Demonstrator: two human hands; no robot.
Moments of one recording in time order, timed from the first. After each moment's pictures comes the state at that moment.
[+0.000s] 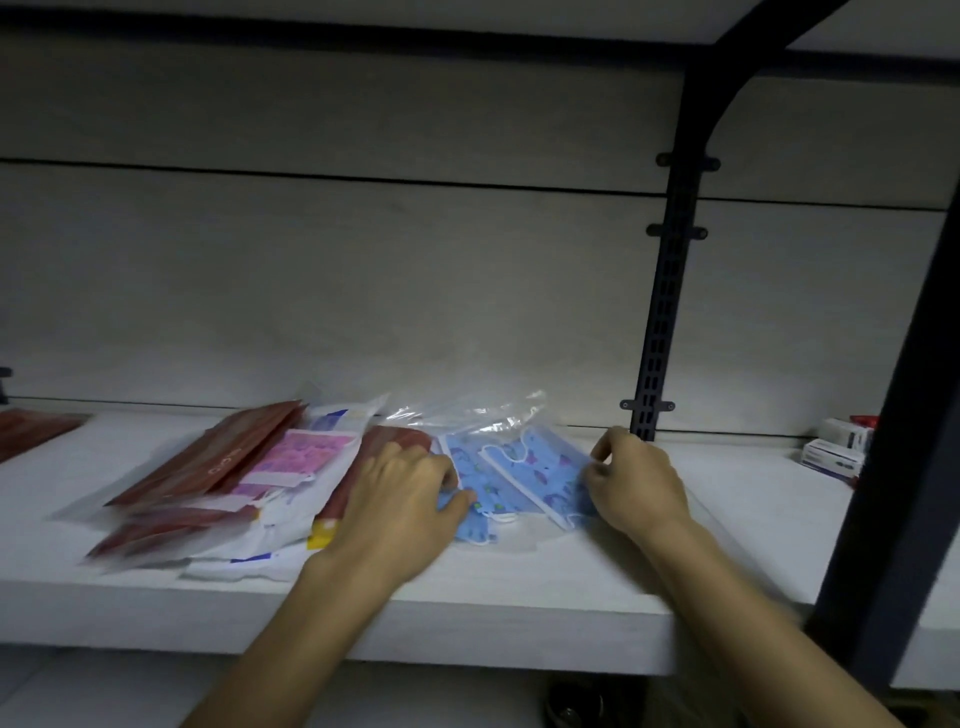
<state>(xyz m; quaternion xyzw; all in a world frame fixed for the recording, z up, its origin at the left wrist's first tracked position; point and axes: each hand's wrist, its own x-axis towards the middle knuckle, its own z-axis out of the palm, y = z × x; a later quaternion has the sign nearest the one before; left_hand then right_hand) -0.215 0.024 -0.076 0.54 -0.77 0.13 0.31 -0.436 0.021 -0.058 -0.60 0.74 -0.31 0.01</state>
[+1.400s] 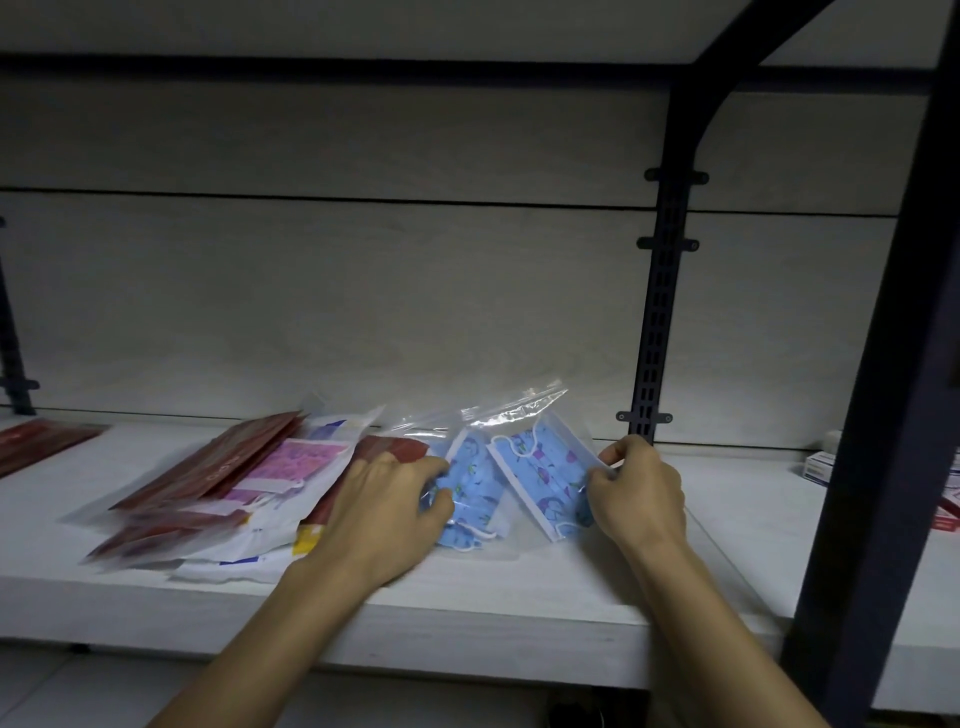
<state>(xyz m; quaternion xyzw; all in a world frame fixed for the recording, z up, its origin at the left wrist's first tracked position) -0.219 0.033 -0.069 0.54 -0.77 0.11 0.33 -0.441 0.032 -0.059 -0.53 0.71 -0.46 0.09</state>
